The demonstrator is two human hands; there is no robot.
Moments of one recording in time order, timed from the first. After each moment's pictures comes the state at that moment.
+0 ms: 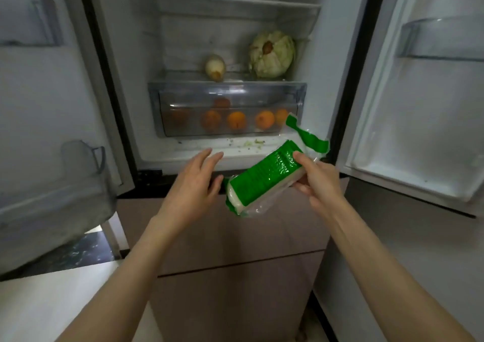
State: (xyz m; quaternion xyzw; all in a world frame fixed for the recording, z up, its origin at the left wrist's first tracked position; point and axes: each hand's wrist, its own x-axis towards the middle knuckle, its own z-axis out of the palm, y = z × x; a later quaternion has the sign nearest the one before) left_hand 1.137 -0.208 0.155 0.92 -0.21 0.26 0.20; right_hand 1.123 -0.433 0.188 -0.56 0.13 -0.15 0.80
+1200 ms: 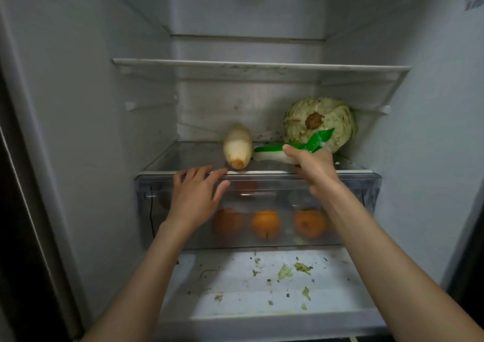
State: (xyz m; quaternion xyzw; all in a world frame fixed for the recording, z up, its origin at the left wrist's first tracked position) left_hand 1.451 -0.183 0.240 0.94 -0.08 0.34 0.06; right_hand 1.447 -0.393 0.312 -0.70 0.08 -0.19 0.68
